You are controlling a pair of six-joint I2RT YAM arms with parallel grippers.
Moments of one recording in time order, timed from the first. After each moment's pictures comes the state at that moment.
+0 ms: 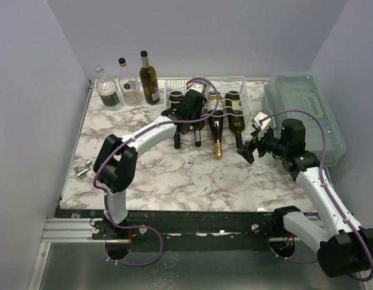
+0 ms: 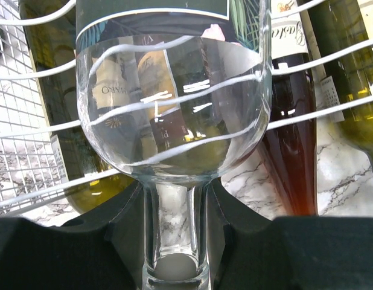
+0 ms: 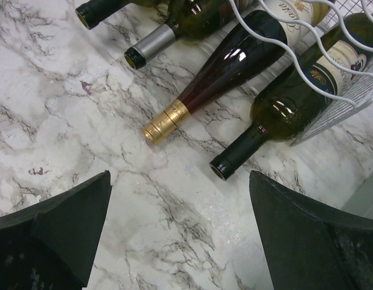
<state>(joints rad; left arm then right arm) -0.67 1.88 1.51 -0.28 -0.33 -0.29 0.16 0.95 0.74 -0.32 -0.59 -0.42</state>
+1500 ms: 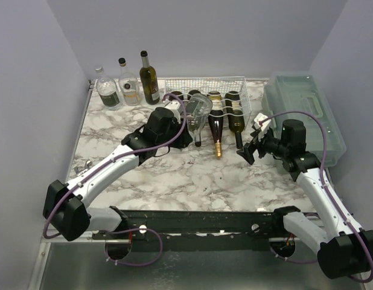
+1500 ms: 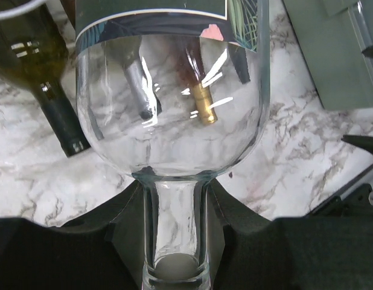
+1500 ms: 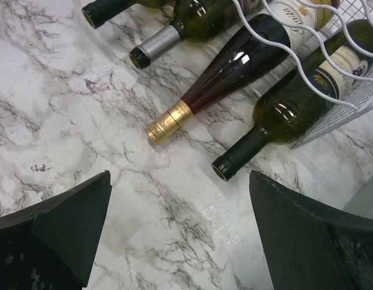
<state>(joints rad) -0.67 1.31 1.08 -0.31 0.05 -0.45 0.16 0.93 0.74 -0.33 -0.60 -0.44</state>
